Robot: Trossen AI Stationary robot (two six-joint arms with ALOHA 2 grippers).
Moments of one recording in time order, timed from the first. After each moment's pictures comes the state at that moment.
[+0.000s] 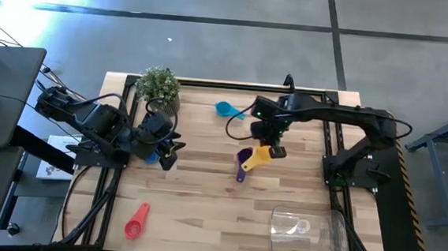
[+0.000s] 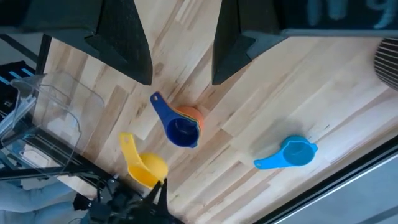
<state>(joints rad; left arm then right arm) -0.40 1.25 1.49 -1.11 -0.59 -0.89 -0.22 1.59 1.39 -1.11 -0.27 -0.46</state>
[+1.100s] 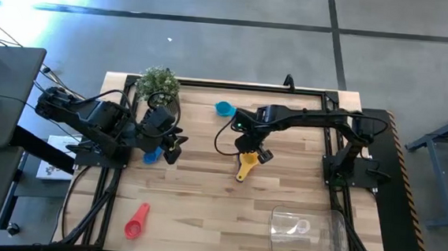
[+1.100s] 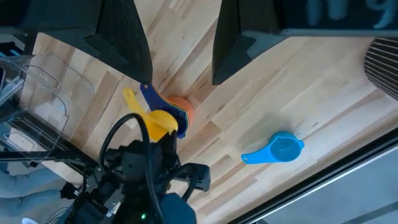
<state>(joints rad) -0.35 1.26 1.49 -1.10 -0.59 -0.89 -0.16 1.79 1.41 -0.90 -0.22 -0.82</state>
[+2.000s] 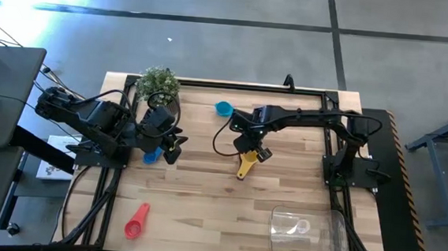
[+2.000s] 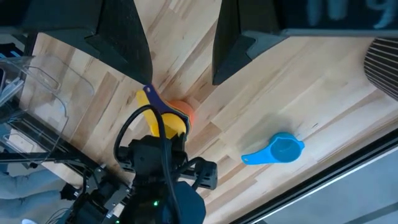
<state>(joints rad) -0.35 1.26 1.49 -1.10 -0.59 -0.89 -0.17 1.85 1.43 -0.92 -0.14 -0.86</state>
